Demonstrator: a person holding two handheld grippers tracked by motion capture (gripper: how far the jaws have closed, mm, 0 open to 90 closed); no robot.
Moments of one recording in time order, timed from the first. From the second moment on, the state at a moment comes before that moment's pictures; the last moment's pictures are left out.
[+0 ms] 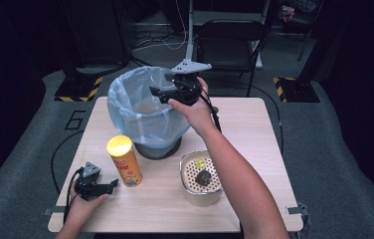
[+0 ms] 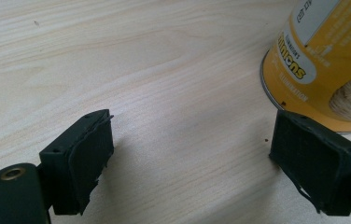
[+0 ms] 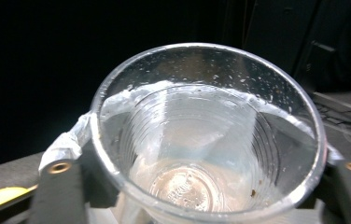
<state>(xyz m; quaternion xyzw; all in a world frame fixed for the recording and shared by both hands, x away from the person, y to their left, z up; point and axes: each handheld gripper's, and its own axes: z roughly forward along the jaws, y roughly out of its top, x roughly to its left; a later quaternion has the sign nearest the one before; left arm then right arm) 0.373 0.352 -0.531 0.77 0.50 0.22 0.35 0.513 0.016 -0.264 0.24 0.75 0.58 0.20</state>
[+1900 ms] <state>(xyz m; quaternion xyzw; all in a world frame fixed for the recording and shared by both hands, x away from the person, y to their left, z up) 0.365 0.356 -0.514 0.75 0.49 0.17 0.41 0.430 -0.086 -0.301 0.23 0.76 0.56 0.24</state>
